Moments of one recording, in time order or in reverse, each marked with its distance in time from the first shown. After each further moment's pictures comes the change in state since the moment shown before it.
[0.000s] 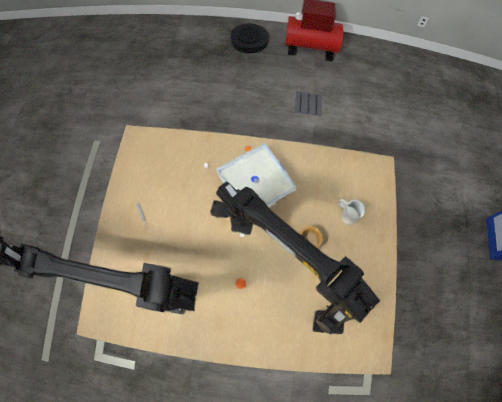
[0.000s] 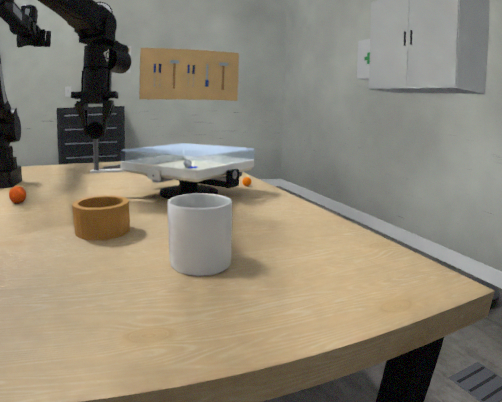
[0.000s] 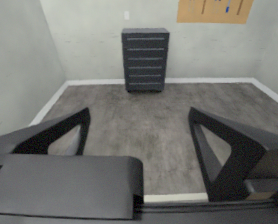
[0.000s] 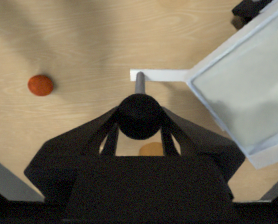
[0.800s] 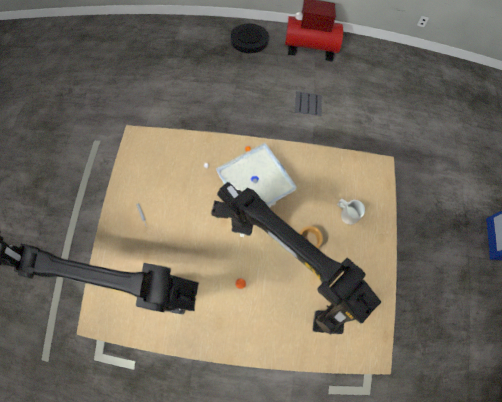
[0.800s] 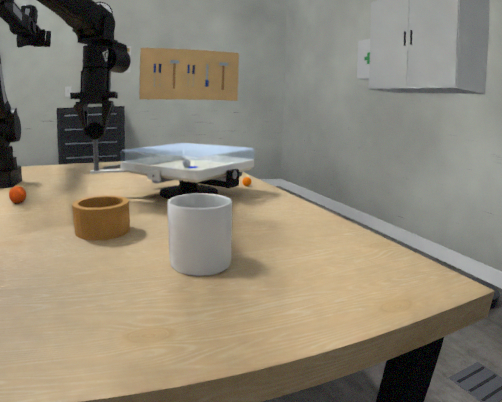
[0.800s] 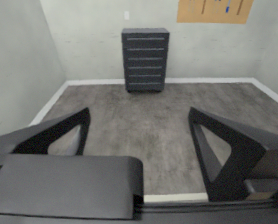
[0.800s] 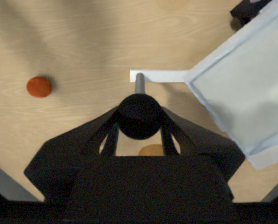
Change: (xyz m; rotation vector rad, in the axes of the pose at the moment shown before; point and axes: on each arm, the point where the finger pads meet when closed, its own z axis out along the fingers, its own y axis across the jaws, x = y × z) left arm 0.000 0.000 0.000 0.000 0.000 0.000; right arm 0.001 0.000 0.001 0.008 -0.019 0.000
